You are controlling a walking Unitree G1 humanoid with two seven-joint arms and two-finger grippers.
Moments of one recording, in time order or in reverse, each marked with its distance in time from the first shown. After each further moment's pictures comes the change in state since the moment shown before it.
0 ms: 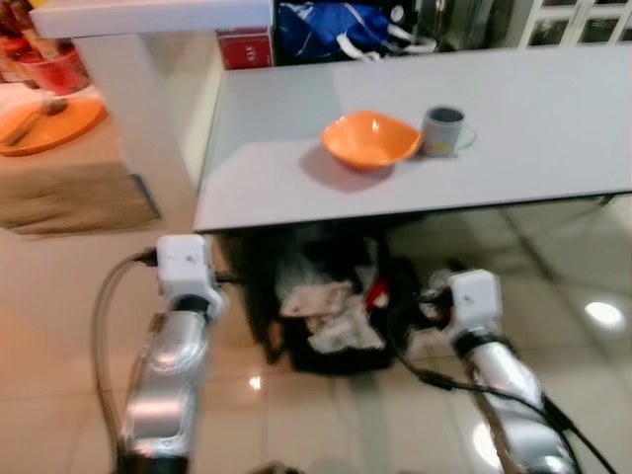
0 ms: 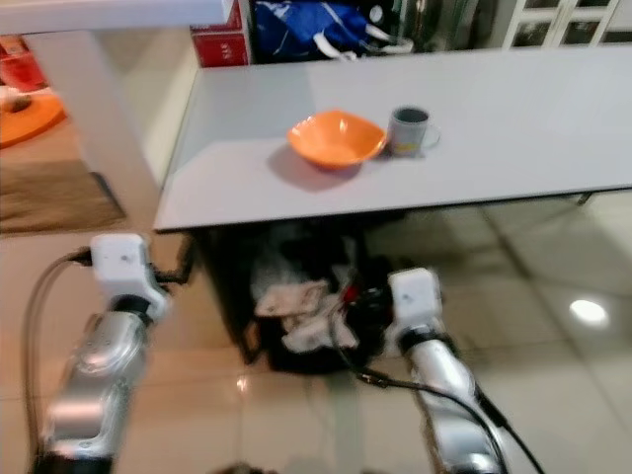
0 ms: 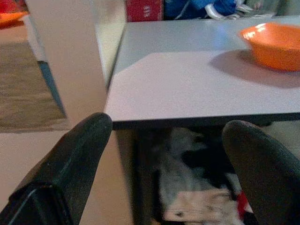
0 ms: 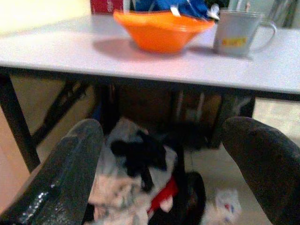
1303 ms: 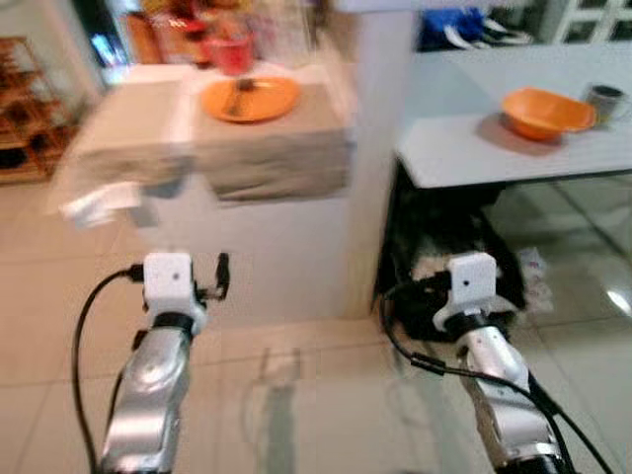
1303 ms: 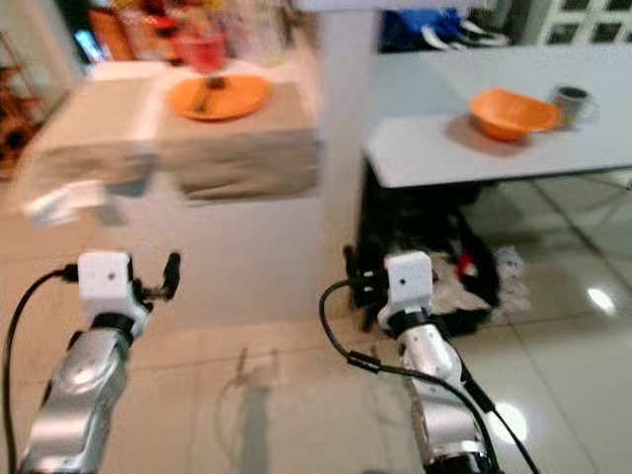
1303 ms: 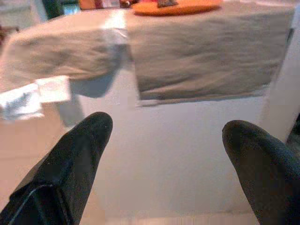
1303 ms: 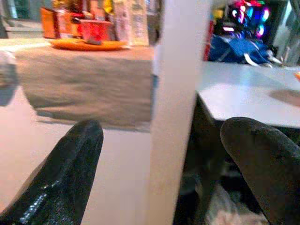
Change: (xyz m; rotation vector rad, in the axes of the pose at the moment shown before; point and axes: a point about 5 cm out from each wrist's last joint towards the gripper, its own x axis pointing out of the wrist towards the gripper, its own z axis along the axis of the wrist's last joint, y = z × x) left arm -0.014 0.029 -0.016 0.088 -0.016 0.007; right arm 0.014 0.008 0.032 0.013 -0.163 -0.019
